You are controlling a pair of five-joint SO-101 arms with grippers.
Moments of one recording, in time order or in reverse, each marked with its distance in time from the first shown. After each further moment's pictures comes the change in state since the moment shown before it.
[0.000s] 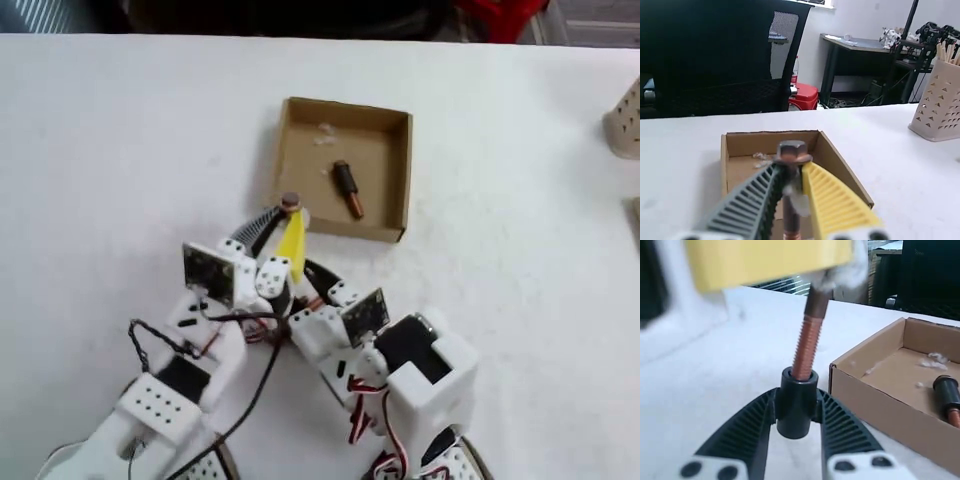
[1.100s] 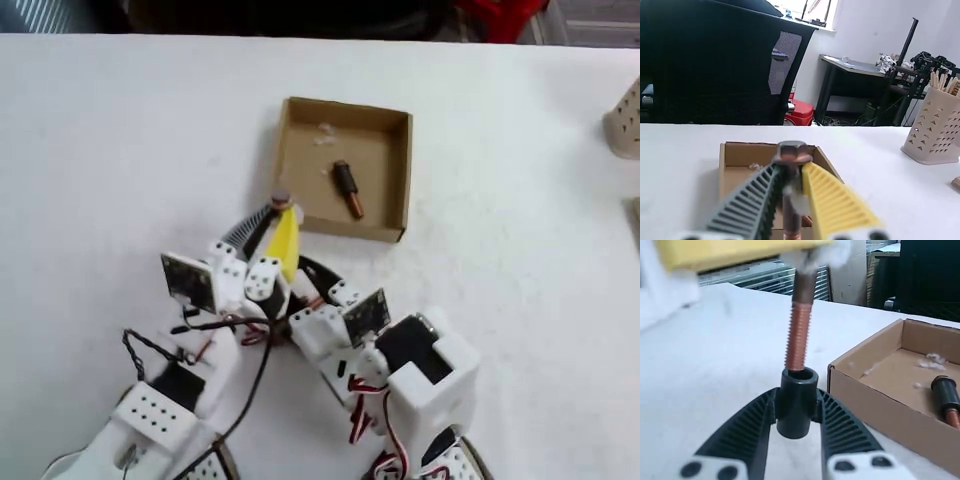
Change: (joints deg) left arm -1.3 -6.5 4.1 -2.6 4.9; right arm 0.3 0.0 0.0 0.0 0.0
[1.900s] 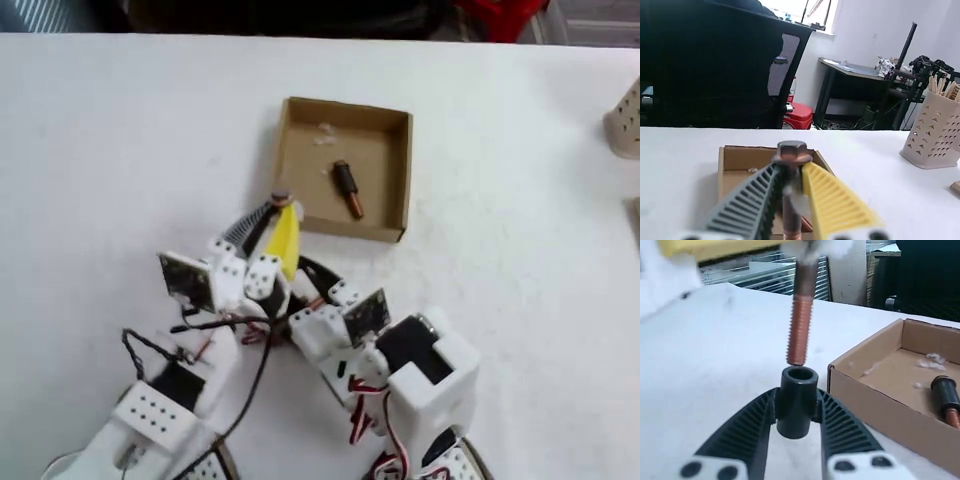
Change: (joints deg) left arm 0.0 0.0 -0.8 -0.8 0.0; right arm 0.0 0.0 0.0 0.0 0.0
